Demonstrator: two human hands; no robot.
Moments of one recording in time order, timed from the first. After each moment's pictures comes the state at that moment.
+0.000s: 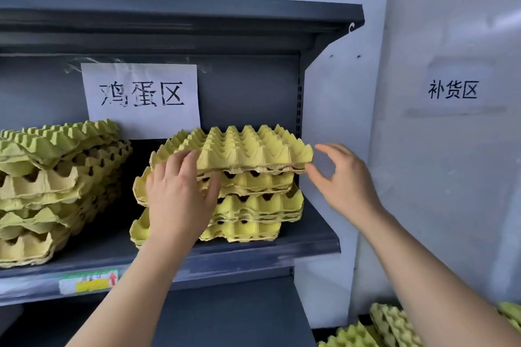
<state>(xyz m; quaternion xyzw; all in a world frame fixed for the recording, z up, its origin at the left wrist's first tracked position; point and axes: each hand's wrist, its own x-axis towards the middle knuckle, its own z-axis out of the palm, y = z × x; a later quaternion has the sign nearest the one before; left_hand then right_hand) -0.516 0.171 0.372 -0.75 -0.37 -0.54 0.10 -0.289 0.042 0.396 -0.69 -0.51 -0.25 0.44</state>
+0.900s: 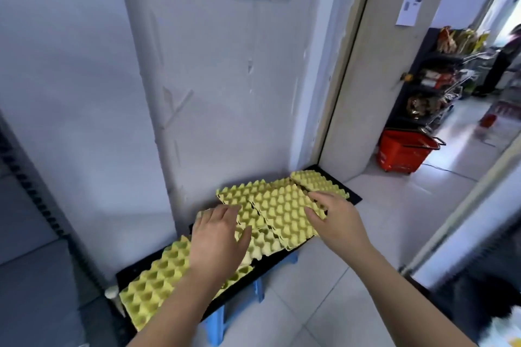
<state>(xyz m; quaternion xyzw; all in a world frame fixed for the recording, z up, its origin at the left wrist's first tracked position) -0.103 -0.096 0.139 -0.96 -0.13 -0.19 -0.15 0.003 -0.299 0.169 -0.92 -0.24 -0.09 0.30</state>
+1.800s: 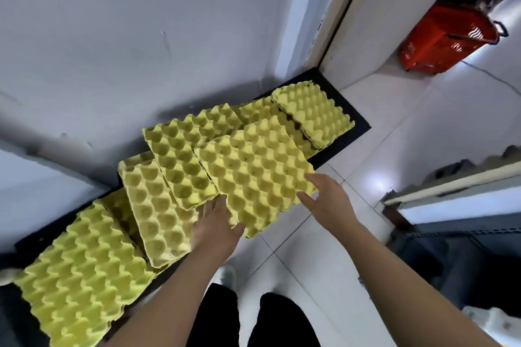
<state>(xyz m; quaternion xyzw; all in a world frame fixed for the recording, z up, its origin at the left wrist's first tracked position) 0.215 -0.137 -0.108 -0.89 -0.28 0.20 -0.30 0.336 -0.339 -0.073 -0.95 -0.13 0.18 0.22</state>
